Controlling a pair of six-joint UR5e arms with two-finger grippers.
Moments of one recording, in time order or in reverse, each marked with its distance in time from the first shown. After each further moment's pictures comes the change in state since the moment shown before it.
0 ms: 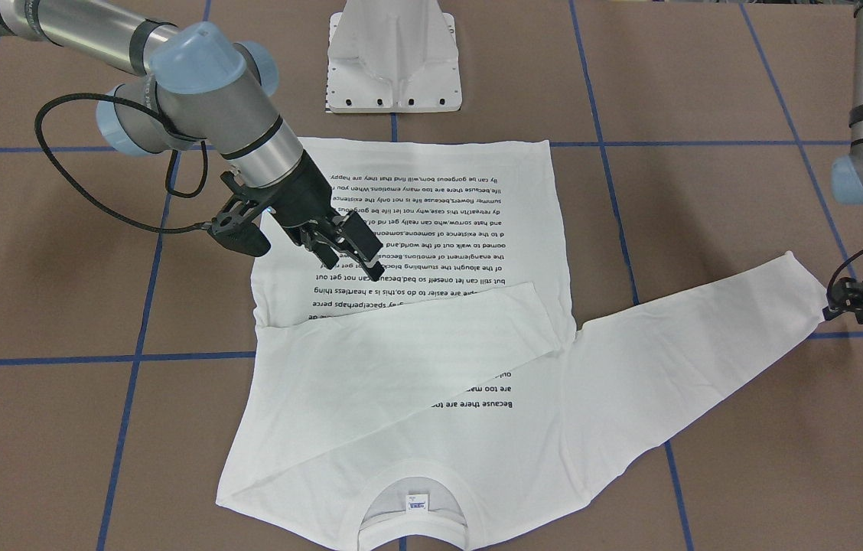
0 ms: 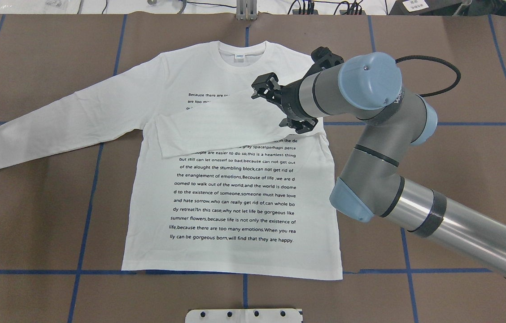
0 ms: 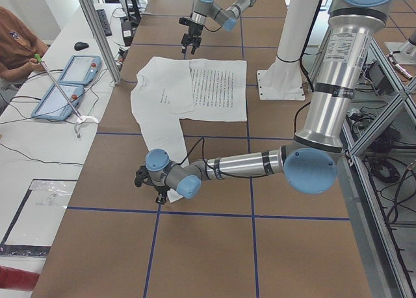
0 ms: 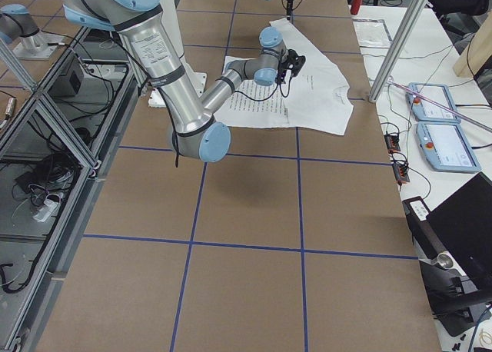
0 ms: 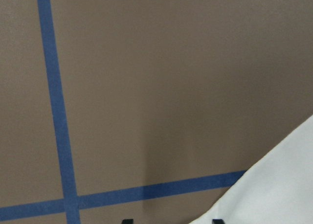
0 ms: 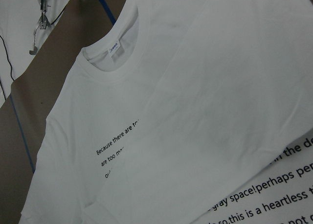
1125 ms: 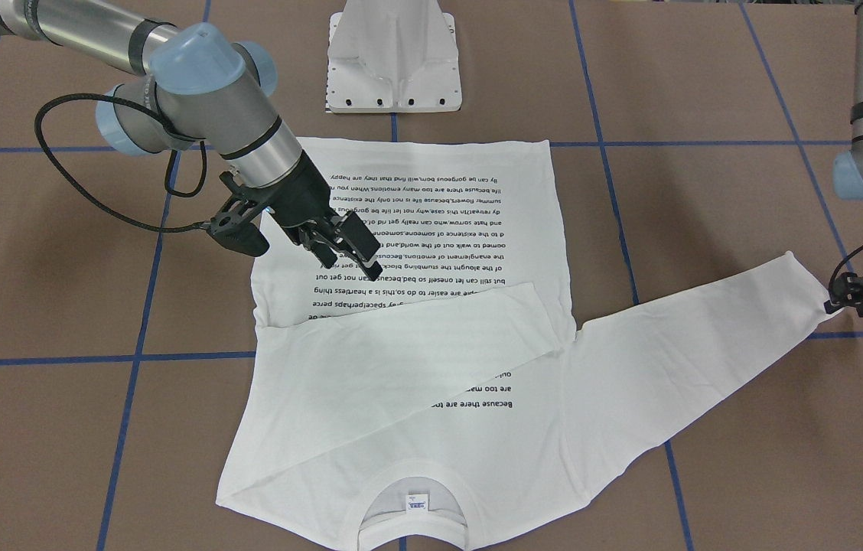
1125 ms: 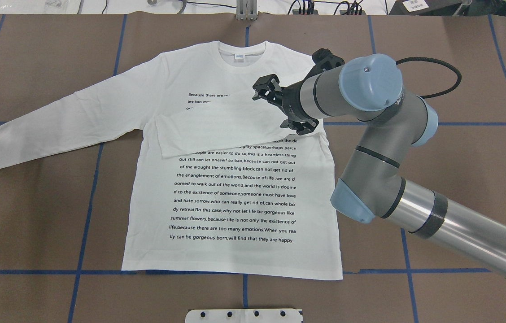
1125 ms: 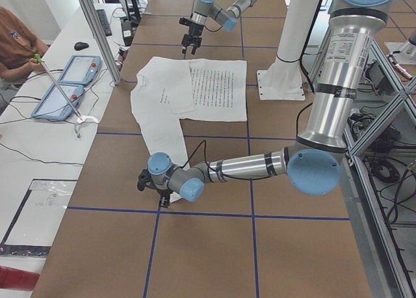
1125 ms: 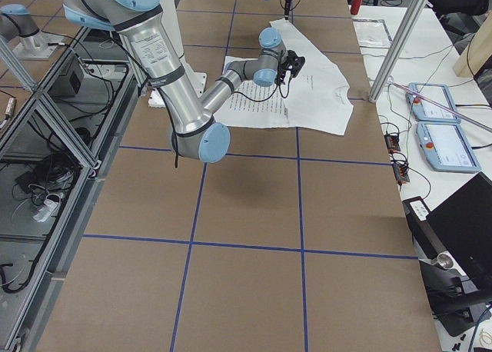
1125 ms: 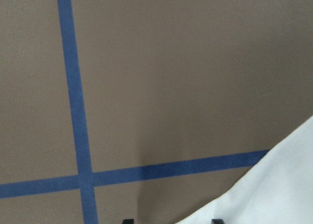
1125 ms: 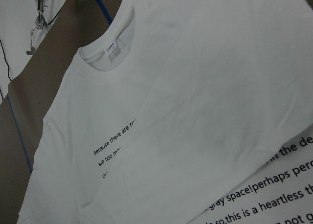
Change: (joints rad) left arm 0.000 0.018 -0.003 0.004 -0.004 0.000; right arm -0.002 -0.004 0.002 -0.001 0.000 0.003
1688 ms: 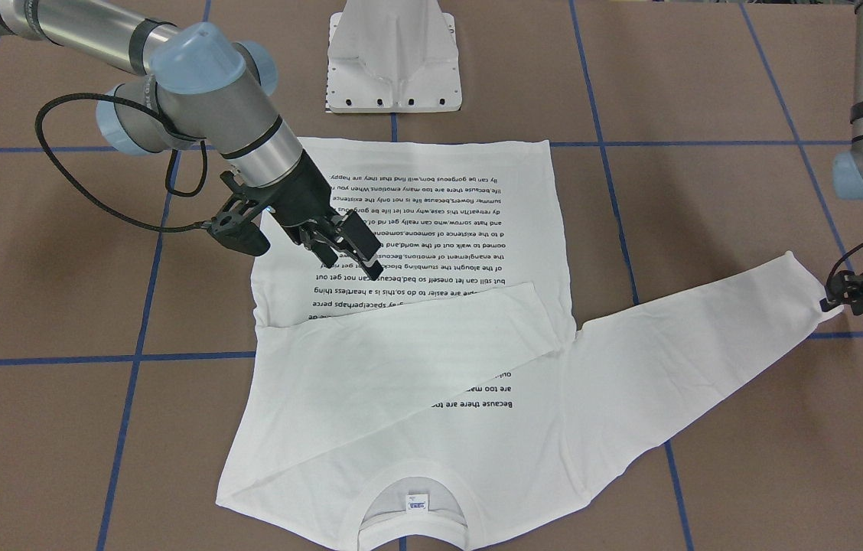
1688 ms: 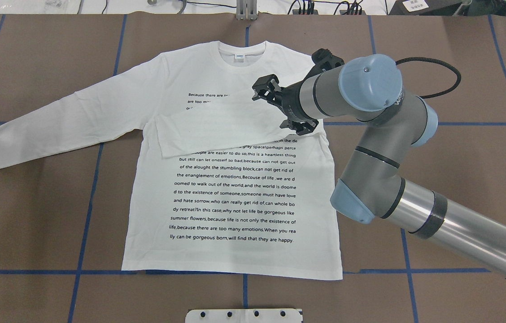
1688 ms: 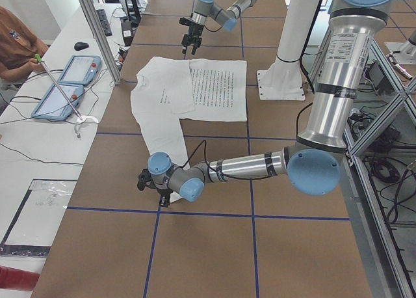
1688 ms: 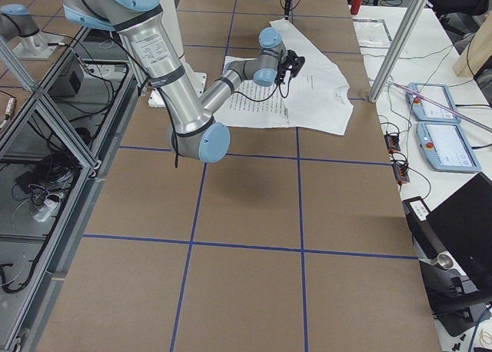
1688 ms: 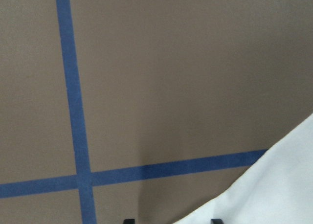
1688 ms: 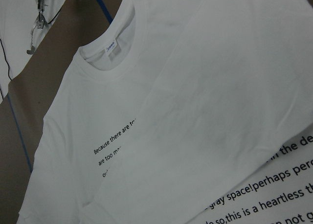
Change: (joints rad) left arm 0.001 0.001 -0.002 0.000 -0.048 0.001; right arm -0.001 0.000 0.000 0.000 0.000 0.000
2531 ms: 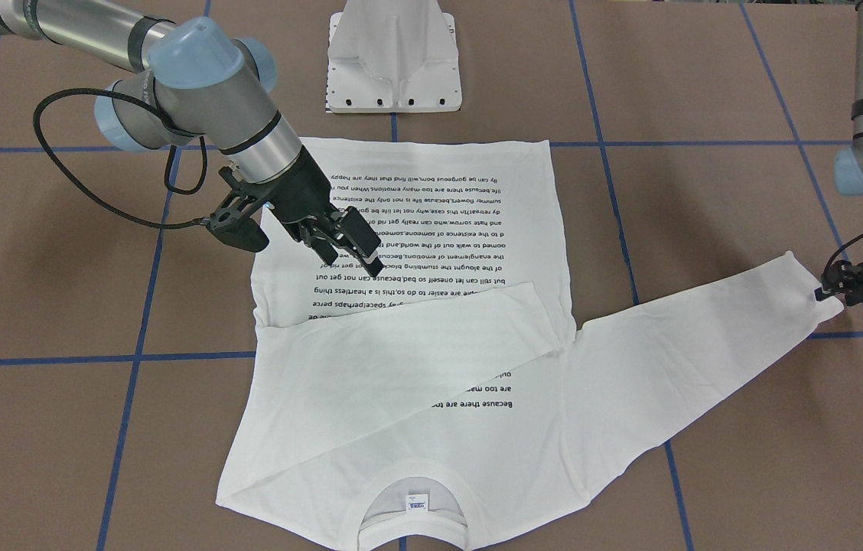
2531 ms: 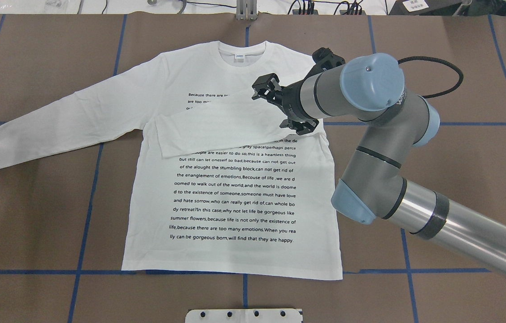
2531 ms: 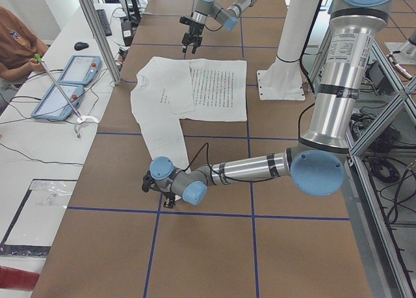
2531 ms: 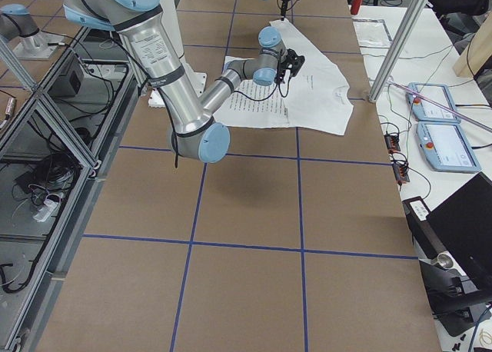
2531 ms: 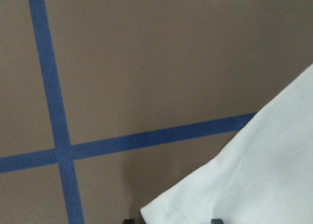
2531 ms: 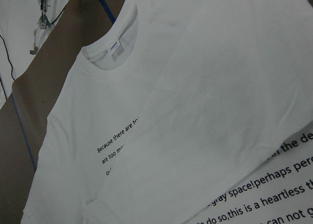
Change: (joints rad) left arm 0.001 0.019 0.004 0.000 -0.028 0.054; right arm 0.002 -0.002 0.020 -0.011 0.000 0.005
